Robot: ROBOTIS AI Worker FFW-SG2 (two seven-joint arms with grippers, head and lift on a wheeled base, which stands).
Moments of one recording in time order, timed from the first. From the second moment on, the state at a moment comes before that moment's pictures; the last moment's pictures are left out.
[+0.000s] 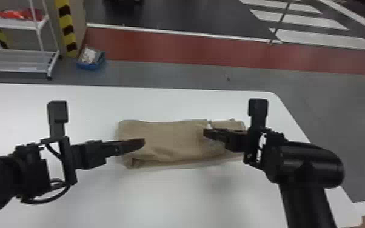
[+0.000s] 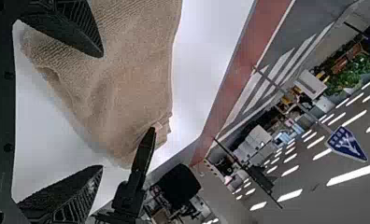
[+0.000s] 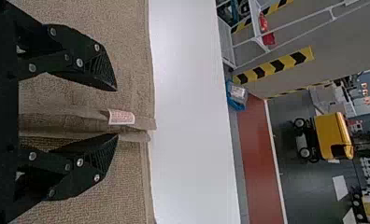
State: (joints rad) left arm -0.14 0.26 -0.16 -1.65 0.81 0.89 -0.42; right arm -0.18 -0.10 -0.17 -1.60 -0.04 0.88 0.48
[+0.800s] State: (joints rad) left arm -0.13 0.26 -0.16 -1.67 0.81 0.89 -0.42; right arm -0.13 -0.10 -0.19 -1.64 -0.06 0.90 0.49
